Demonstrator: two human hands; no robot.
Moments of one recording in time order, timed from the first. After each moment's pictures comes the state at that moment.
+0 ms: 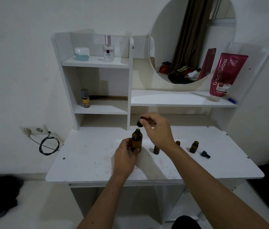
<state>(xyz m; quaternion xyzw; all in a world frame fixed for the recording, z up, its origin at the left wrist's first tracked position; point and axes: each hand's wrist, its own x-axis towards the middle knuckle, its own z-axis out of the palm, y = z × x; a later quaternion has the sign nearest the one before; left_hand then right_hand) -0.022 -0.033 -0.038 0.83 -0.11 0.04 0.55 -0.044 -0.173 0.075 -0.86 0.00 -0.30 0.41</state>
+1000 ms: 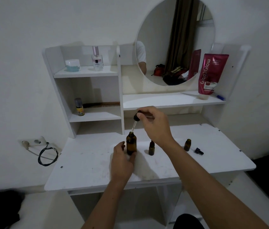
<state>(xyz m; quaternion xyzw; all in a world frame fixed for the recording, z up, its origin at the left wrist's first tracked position) -0.035 -0.033 -0.032 0.86 -0.10 0.06 0.49 -0.064 -0.175 0.113 -0.80 0.01 -0.33 0.50</state>
